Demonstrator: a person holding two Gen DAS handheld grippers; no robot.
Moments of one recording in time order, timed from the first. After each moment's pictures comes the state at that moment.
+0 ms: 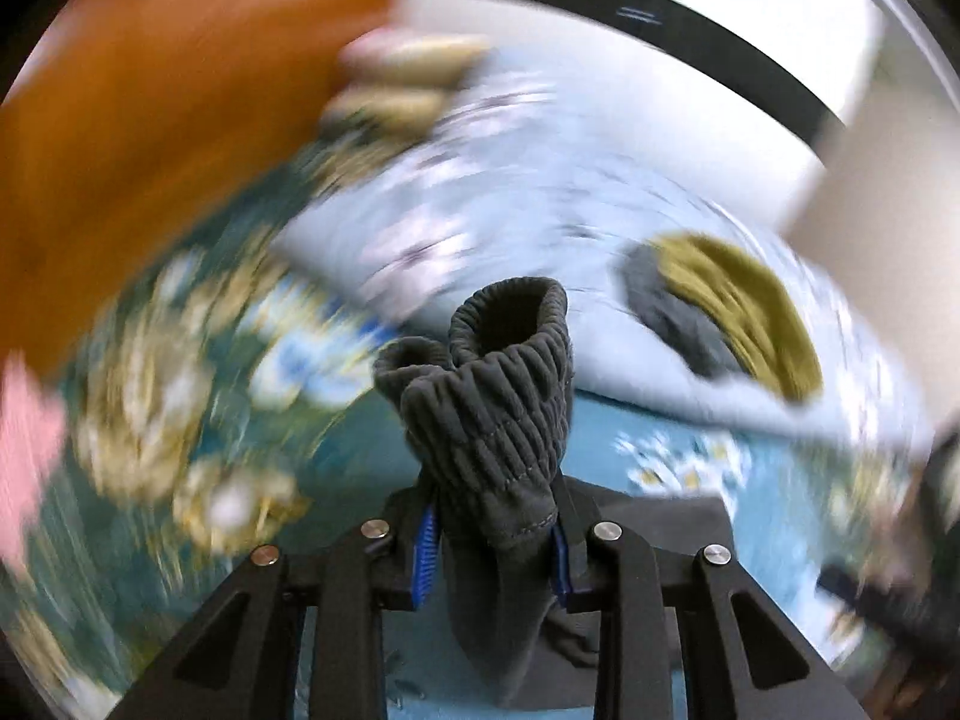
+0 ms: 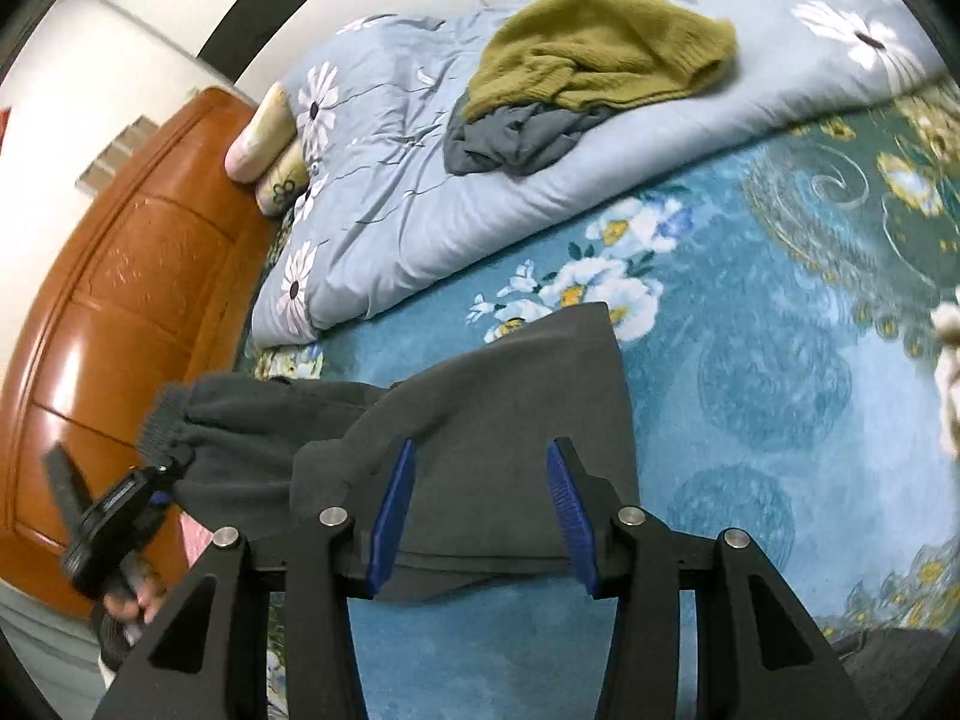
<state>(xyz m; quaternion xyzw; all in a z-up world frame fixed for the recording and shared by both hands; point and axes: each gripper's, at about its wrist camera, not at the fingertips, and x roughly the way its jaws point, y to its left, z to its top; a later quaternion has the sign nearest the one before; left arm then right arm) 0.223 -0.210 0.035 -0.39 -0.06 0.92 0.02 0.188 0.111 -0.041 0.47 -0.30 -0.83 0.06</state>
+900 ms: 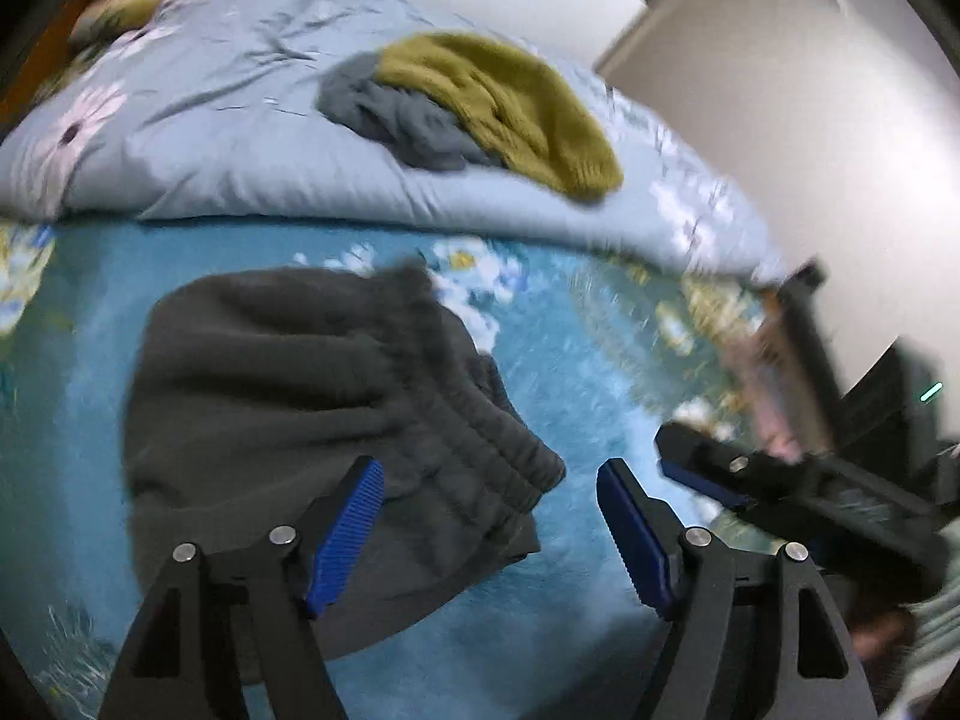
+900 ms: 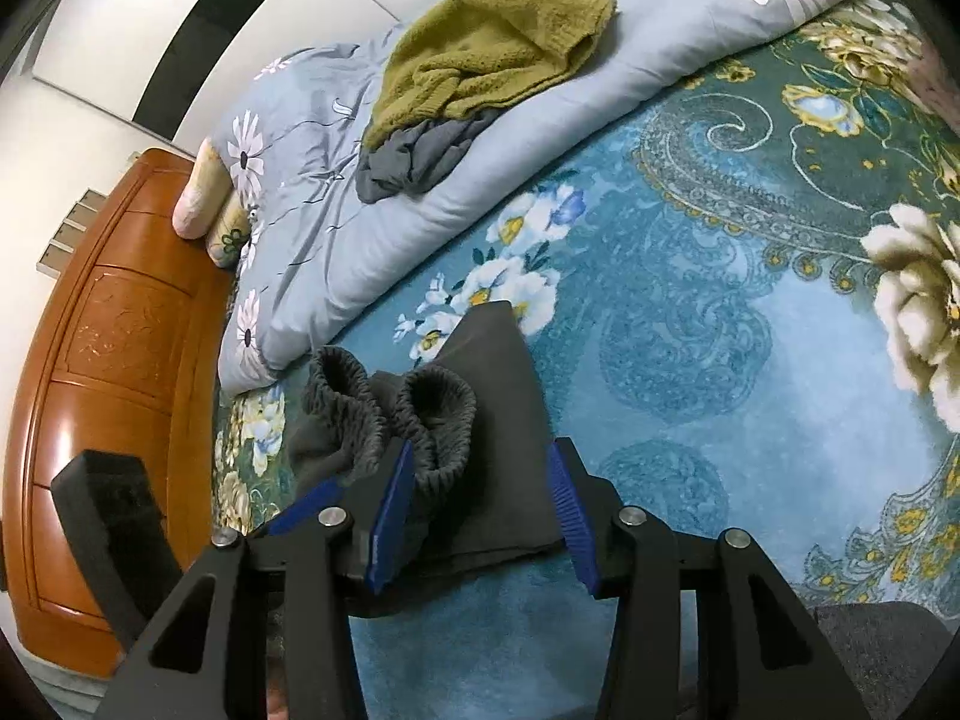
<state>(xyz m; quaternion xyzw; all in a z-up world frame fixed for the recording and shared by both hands) 0.191 -0.093 -0.030 -0.51 -0.16 0.81 0.23 0.205 0.156 -0.056 0.48 -0.35 -0.80 0.01</state>
